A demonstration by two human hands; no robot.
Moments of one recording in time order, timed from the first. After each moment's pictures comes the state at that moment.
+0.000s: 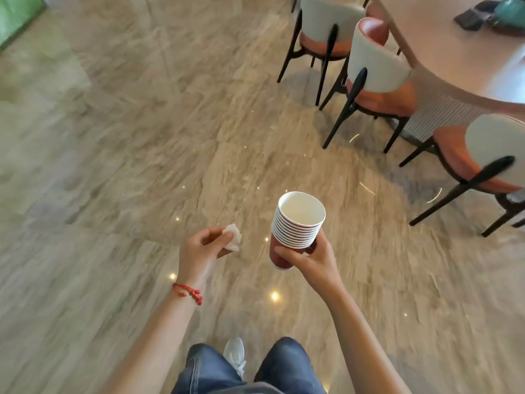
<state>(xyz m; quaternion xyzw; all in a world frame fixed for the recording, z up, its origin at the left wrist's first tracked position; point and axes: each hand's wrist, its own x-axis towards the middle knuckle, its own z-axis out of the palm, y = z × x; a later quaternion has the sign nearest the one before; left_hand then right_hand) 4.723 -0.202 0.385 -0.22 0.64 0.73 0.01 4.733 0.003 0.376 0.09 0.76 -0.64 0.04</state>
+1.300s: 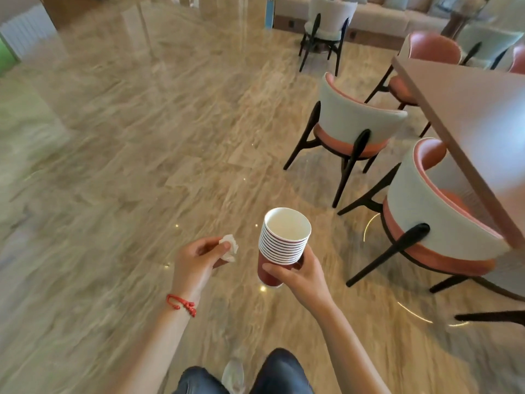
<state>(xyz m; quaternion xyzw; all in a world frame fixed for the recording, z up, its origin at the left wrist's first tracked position) 3.803 -0.219 0.358 -0.20 0.63 0.75 -0.01 3.814 -0.021 0.357 0.06 0.77 -0.63 0.06</state>
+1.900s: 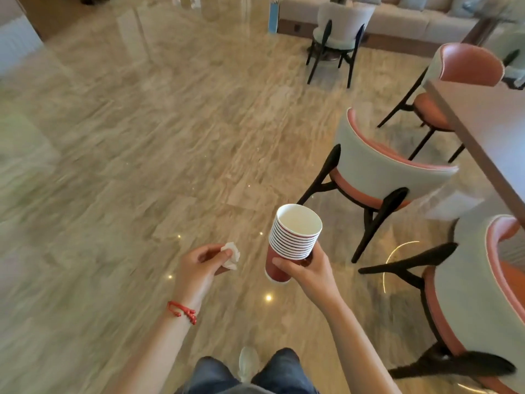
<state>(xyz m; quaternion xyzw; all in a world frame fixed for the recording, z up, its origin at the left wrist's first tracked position) 3.393 -0.230 0.350 -0.21 0.64 0.74 0.01 3.389 -0.023 0.349 0.07 0.76 -0.65 0.07</state>
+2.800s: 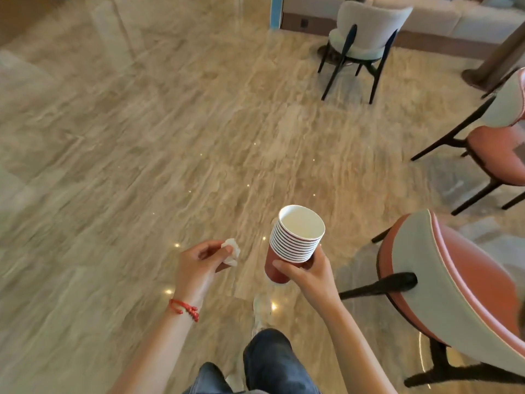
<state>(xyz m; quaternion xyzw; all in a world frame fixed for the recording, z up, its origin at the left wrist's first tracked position) 2.745 -0.340 0.342 -0.23 0.65 0.72 0.02 2.756 -0.134 0.334 0.10 0.75 -0.66 0.06</state>
